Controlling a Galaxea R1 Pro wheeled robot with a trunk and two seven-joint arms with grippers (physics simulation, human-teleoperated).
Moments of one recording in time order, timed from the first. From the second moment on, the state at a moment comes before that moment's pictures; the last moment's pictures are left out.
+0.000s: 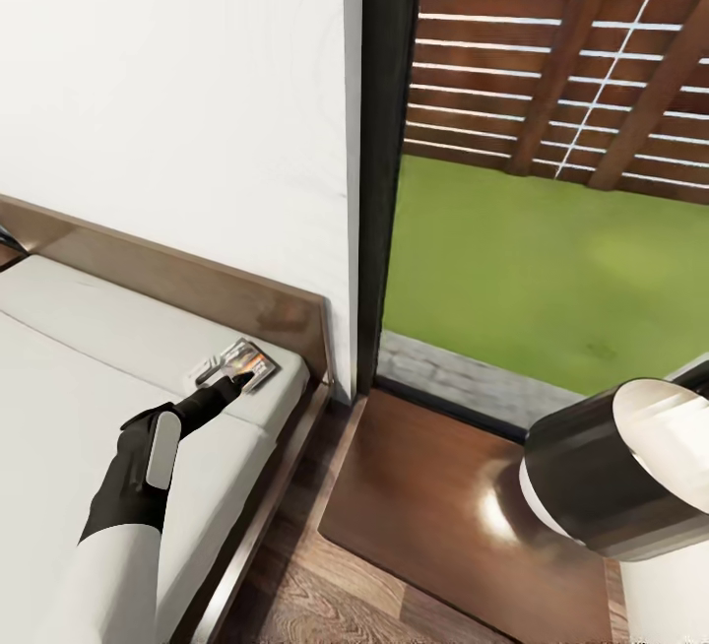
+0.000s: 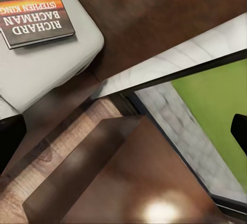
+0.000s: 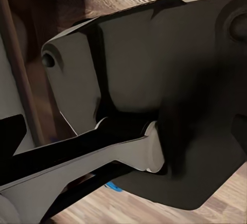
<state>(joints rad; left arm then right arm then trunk) -0.67 -0.07 0.42 -1.10 0.30 0.68 -0.17 -0.32 -0.18 0.35 0.08 -0.58 -0.03 0.80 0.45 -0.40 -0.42</state>
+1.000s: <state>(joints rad) -0.67 -0.07 0.42 -1.10 0.30 0.68 -0.17 -0.32 -0.18 0.35 0.08 -0.58 -0.03 0.80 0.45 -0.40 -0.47</state>
